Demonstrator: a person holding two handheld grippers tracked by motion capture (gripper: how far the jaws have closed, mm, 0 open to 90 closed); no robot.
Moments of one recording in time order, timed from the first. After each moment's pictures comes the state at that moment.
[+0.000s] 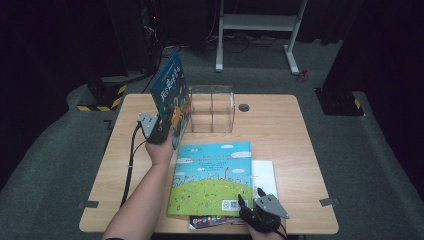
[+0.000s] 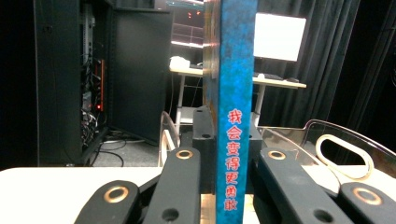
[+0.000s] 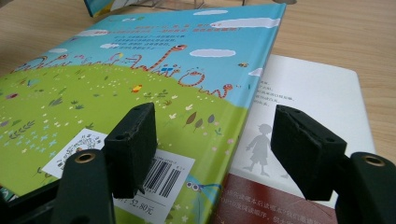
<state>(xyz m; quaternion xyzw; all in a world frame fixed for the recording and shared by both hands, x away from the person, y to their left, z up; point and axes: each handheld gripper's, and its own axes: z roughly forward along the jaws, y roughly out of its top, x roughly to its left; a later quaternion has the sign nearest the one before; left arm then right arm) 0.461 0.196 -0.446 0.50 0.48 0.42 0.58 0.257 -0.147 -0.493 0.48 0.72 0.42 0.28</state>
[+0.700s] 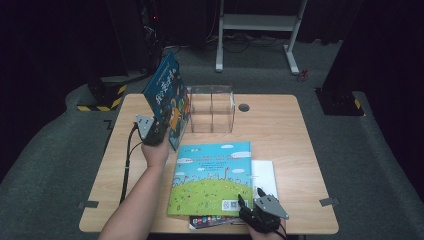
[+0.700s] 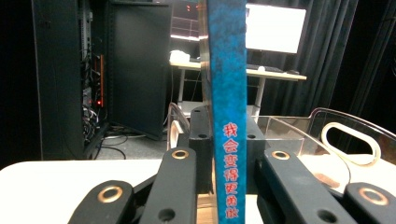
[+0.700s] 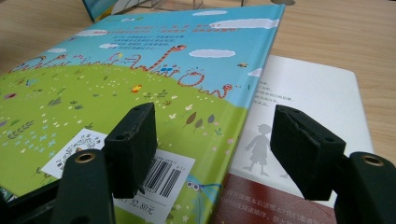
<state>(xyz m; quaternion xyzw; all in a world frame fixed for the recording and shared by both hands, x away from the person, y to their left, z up) 0.458 0.208 -0.450 0.52 0.48 0.42 0.57 0.257 -0.146 -0.493 0.48 0.72 0.41 0.29</state>
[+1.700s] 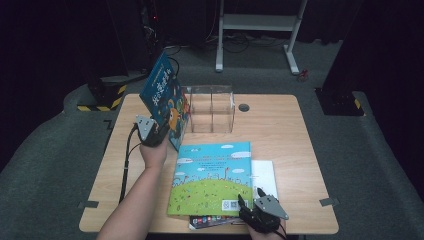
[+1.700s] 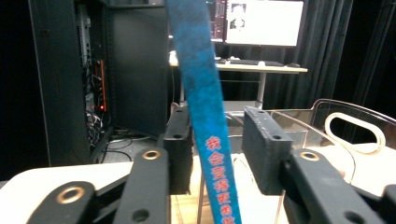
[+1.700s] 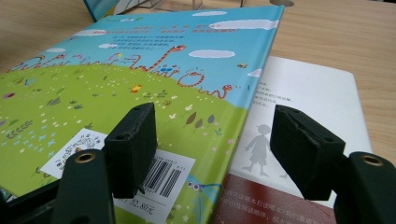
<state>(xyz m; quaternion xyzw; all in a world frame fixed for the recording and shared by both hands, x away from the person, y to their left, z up) 0.455 0.210 -0.450 0.54 0.46 0.44 0.56 0.256 -0.146 -0.493 0.48 0.72 0.41 0.29</state>
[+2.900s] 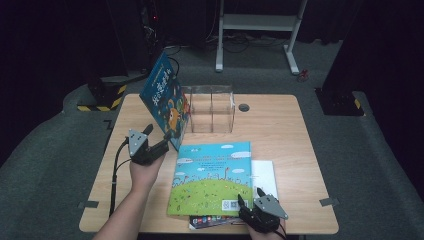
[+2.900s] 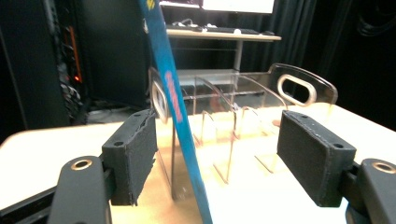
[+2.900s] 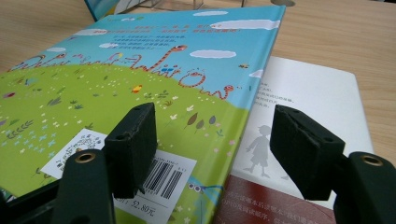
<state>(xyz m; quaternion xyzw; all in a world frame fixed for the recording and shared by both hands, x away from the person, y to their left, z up) 0.383 0.223 -0.439 0.60 0.47 0.36 0.54 0.257 -0.145 -0.493 0.48 0.72 0.41 0.29</state>
